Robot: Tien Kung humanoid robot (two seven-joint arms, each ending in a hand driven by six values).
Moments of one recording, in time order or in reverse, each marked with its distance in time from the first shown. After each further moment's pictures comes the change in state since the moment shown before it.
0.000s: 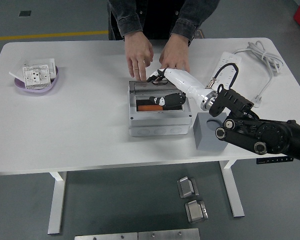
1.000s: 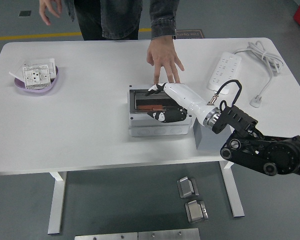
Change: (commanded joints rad) left arm 0.009 -0.007 -0.014 -0.001 0.008 0.000 0.000; right arm -0.127 -0.065 0.063 0.159 -0.099 -0.050 -0.023
